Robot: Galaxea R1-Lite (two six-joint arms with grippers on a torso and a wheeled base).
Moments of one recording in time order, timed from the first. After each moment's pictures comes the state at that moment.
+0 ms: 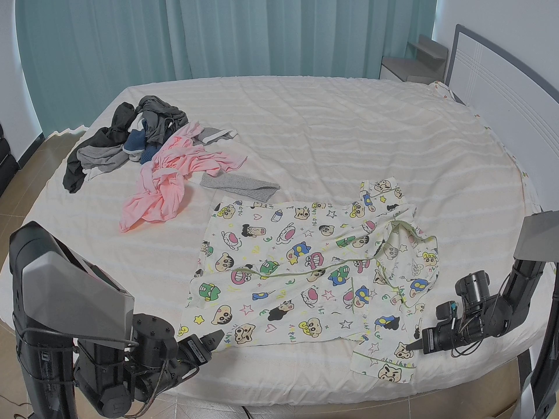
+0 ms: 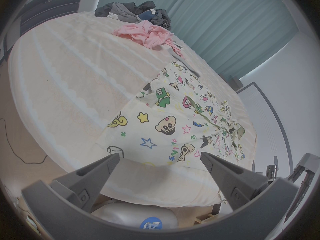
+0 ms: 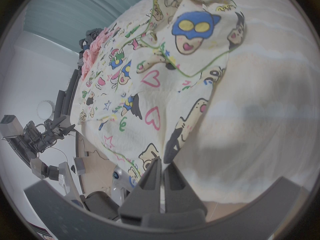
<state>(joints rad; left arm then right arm) -0.54 2.26 -0.08 -1.55 0.19 -0.91 0.08 2.21 -0.42 -0.70 0.46 0.10</state>
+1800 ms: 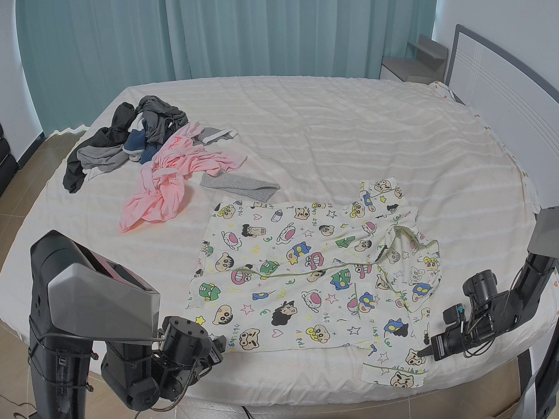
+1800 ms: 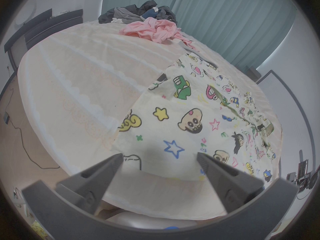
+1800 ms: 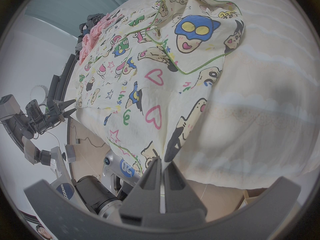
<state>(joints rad) -0.57 2.35 -0.28 -1.28 0.36 -0.89 0.06 2.12 -0.41 -0.51 0.39 -0.06</state>
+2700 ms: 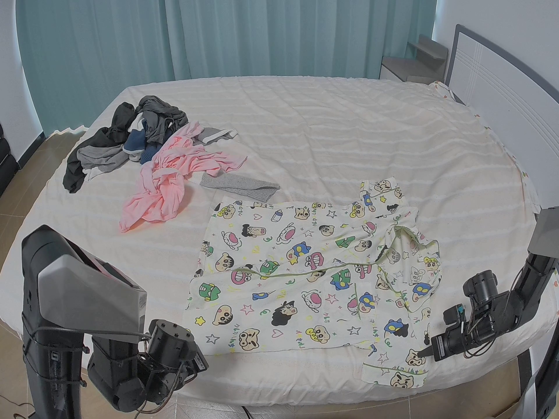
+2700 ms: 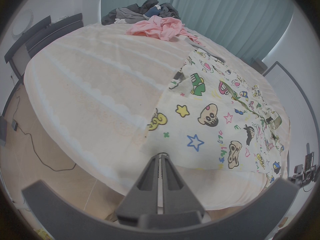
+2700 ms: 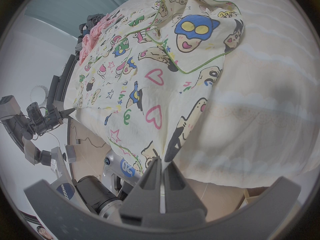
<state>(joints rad) -0.53 2.32 -0.19 -1.26 0.36 -0.84 0.06 2.11 -0.40 -0.51 0.39 -0.05</state>
